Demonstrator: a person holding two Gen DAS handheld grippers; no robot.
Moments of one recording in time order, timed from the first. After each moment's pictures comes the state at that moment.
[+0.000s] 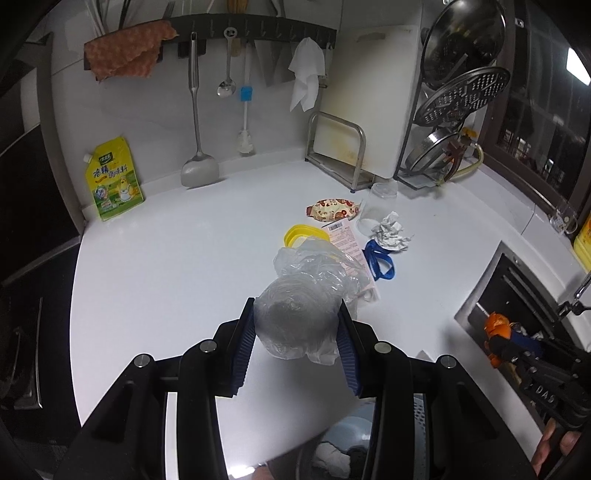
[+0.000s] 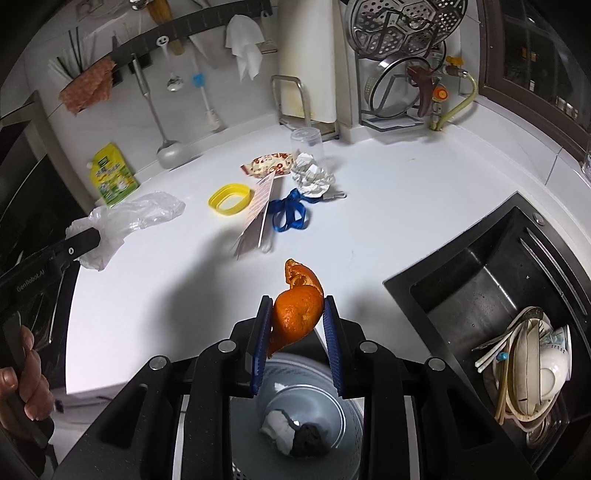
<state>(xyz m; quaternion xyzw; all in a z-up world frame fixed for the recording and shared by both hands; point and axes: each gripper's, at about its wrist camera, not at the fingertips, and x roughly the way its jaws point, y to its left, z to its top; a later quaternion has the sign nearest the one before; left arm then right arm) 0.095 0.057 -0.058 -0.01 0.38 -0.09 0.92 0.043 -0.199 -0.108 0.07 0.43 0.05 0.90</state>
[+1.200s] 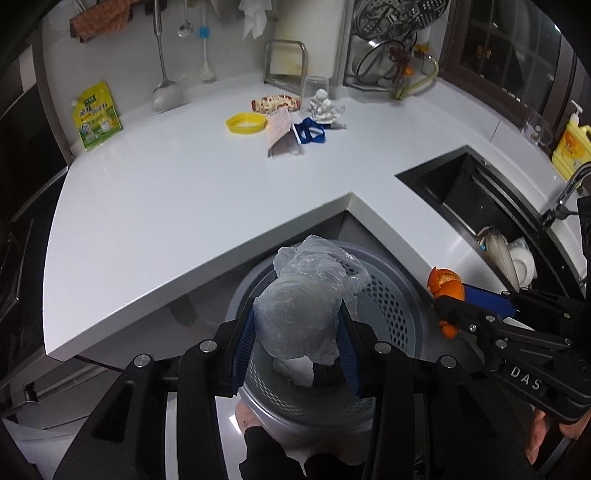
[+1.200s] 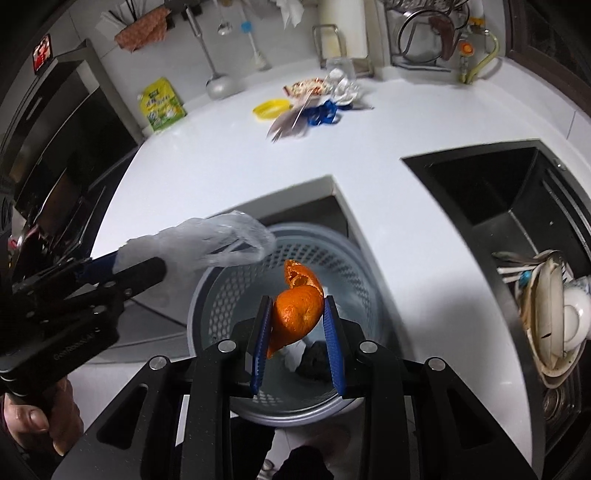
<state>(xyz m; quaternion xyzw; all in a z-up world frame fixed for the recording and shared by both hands) -0.055 -0.022 -0.136 0.03 0.47 -0.11 0.88 -0.071 -0.209 -0.174 0.06 0.49 0.15 0.86</state>
